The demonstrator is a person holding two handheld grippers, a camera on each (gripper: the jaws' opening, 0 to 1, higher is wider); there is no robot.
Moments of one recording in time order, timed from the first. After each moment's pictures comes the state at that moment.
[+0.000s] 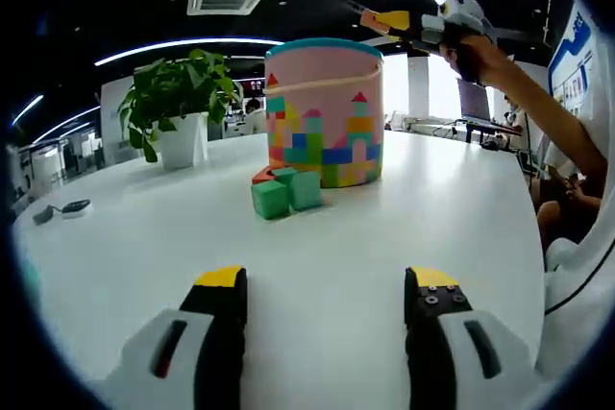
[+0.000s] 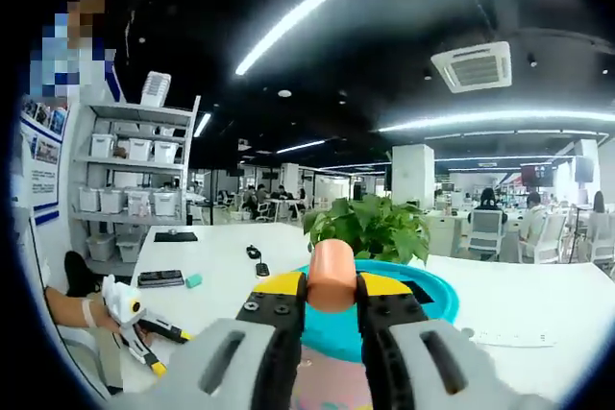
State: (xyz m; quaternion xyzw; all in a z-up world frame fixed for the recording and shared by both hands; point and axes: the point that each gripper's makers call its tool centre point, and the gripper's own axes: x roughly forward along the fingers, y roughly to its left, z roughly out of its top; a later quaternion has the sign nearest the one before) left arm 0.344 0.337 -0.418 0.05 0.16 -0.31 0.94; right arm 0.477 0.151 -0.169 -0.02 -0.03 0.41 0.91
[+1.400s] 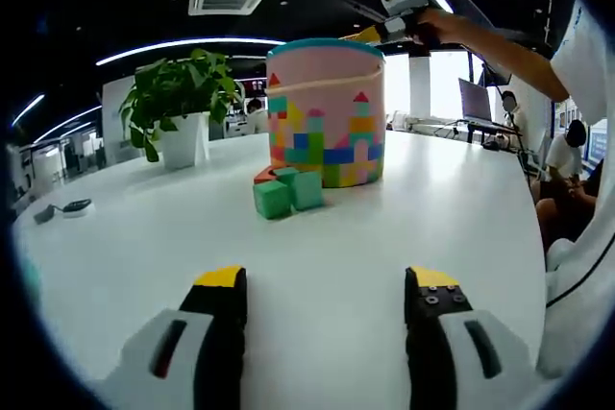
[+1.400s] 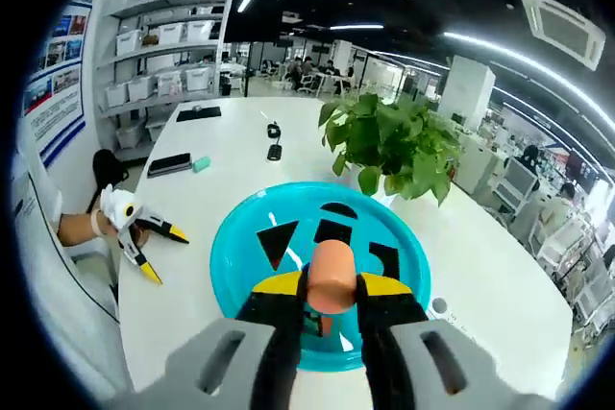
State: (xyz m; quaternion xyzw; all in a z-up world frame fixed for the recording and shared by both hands) left arm 0.343 0.337 -0.417 0.05 0.15 -0.30 0.94; right arm 0.536 0.153 -0.198 -0.25 0.21 0.47 0.82
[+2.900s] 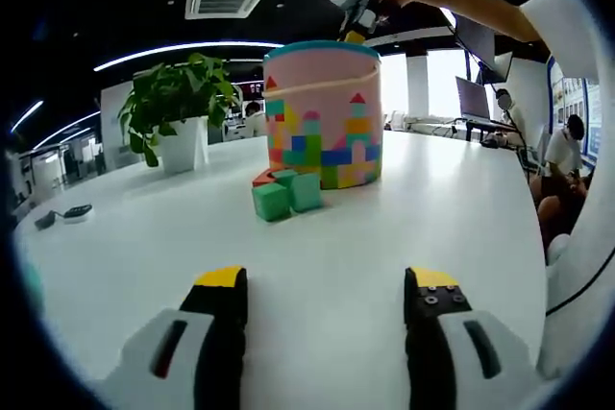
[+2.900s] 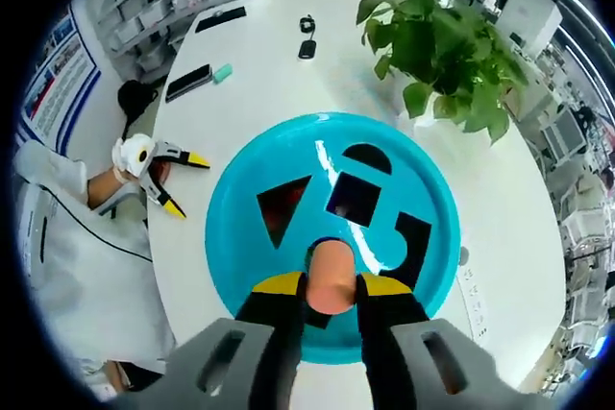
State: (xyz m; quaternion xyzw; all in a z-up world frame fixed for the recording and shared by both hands) left arm 0.342 0.337 -0.416 0.06 0.15 -0.31 0.94; right arm 0.529 0.161 -0.227 -0.37 0.43 0.48 0.67
